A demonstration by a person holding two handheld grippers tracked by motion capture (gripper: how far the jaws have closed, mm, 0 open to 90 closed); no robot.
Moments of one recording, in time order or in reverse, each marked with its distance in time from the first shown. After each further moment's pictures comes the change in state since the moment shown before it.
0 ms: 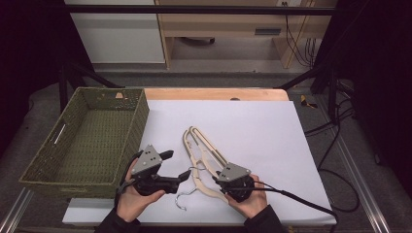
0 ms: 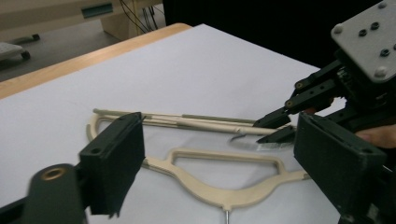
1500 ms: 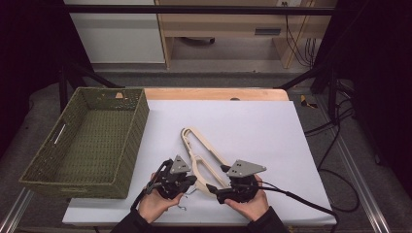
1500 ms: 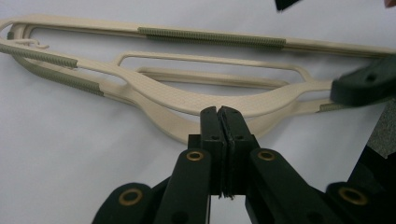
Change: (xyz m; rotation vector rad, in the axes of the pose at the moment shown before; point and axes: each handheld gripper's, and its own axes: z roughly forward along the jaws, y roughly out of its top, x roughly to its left) left arm -0.022 -0.027 0.065 0.374 -0.015 -0.003; right arm -0.003 -0.002 -0.010 -0.150 0.142 0.207
